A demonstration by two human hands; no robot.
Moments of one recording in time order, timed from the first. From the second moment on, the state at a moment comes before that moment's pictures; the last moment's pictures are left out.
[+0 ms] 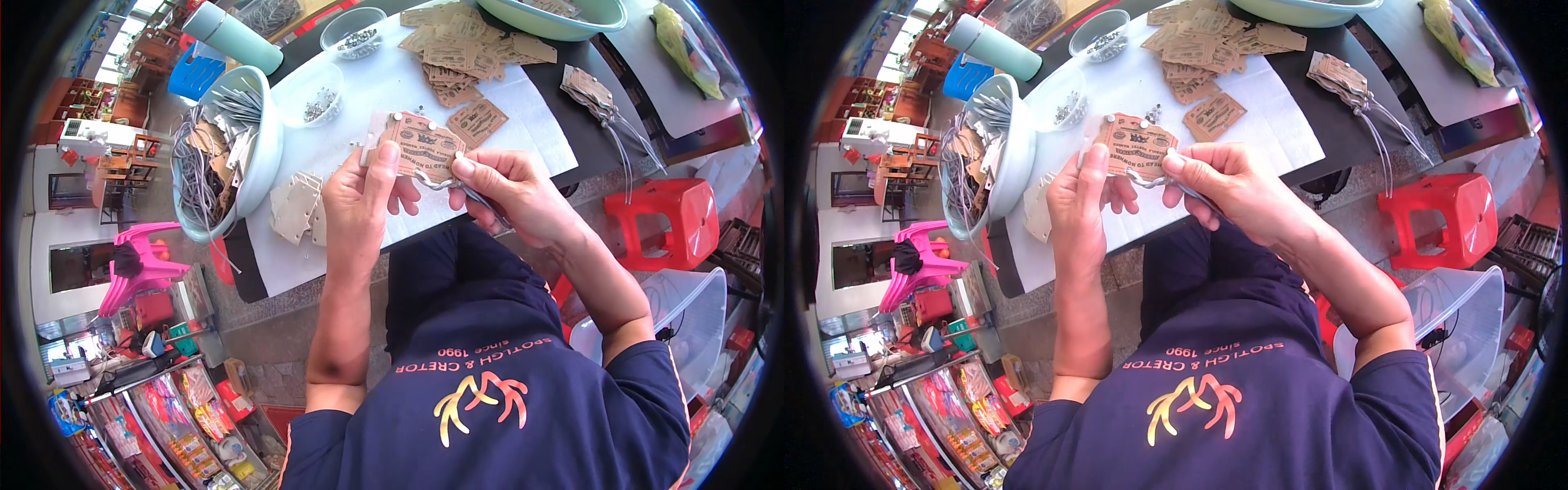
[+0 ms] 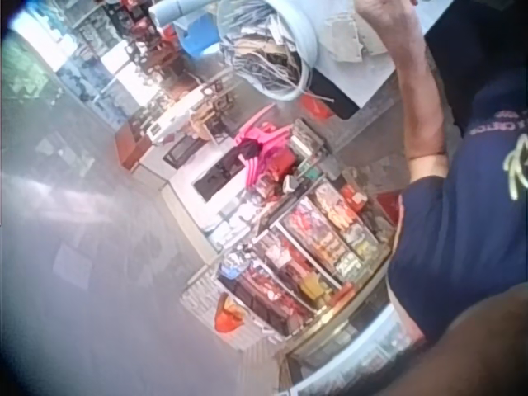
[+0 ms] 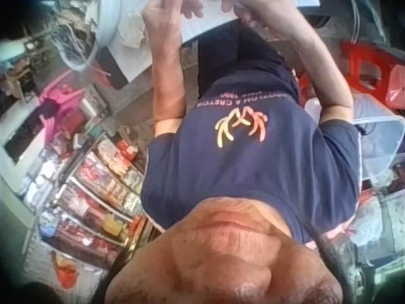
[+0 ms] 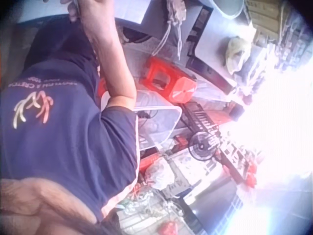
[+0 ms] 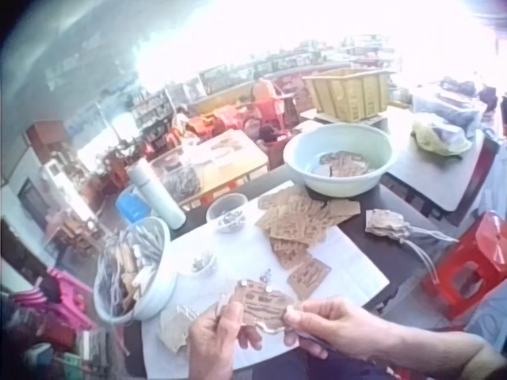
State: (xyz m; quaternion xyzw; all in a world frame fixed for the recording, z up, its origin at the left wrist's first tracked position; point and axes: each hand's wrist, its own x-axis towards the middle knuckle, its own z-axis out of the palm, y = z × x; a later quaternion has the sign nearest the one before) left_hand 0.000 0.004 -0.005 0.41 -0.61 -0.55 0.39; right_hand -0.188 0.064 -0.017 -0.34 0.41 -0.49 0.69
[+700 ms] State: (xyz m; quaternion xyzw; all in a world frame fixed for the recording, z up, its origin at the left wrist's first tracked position) left_hand -0.009 0.004 -0.013 0.40 -0.58 -0.59 0.39; right_hand -0.193 0.063 -0.032 -0.33 0.41 -0.50 0.69
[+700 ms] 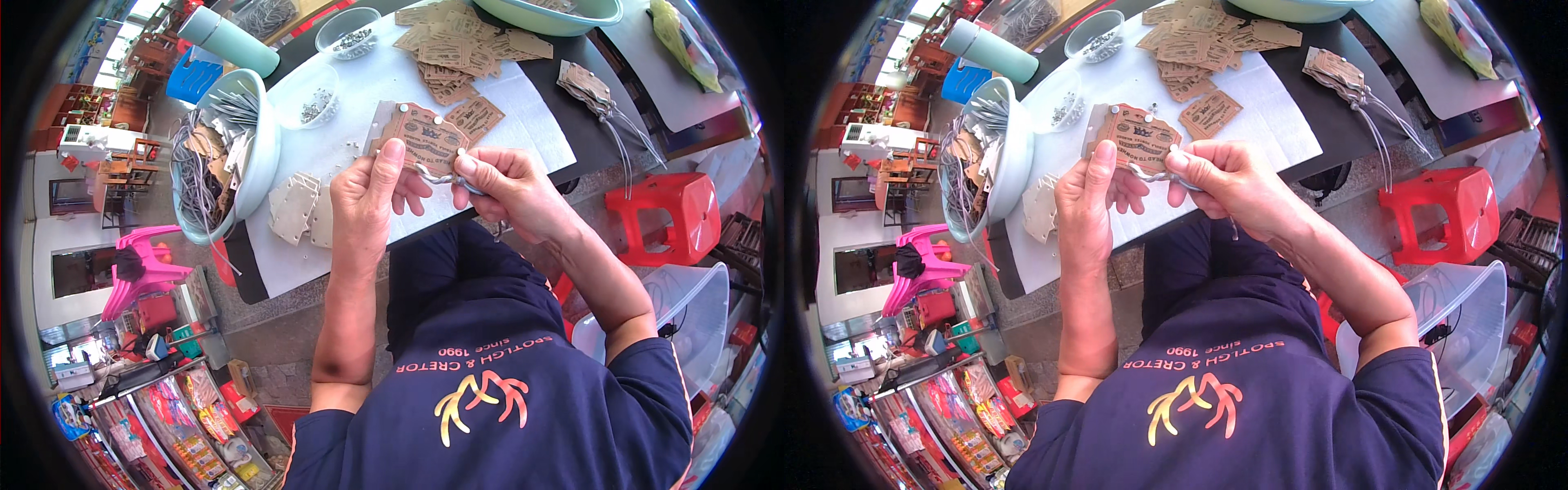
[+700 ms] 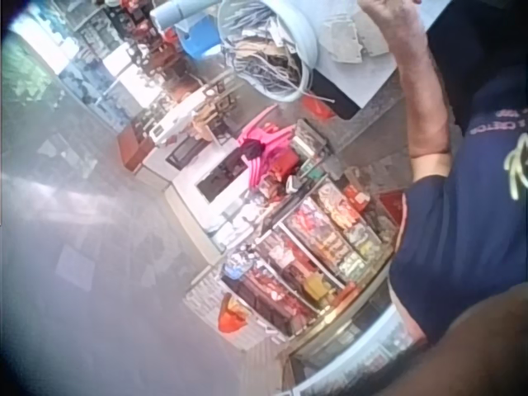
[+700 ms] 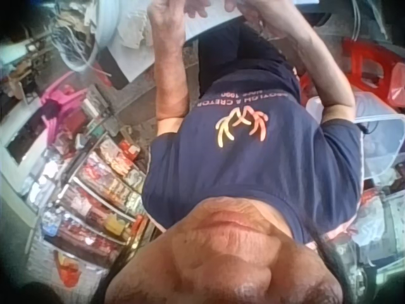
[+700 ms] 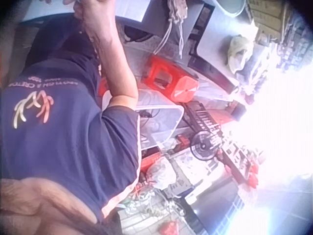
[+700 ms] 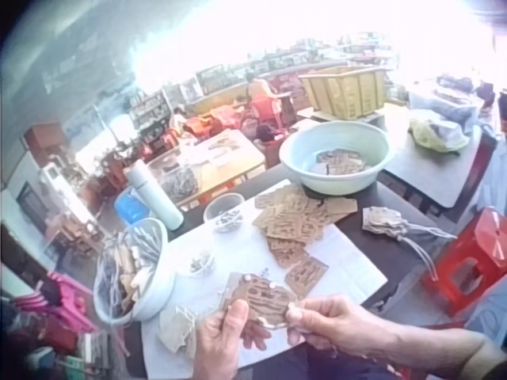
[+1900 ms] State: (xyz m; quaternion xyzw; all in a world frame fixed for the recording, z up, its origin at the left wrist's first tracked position) left_hand 0.004 0.041 -0.027 0.29 -0.62 -0.70 0.19; right_hand -0.408 0.074 -0.008 -0.54 0.83 -0.13 0.09
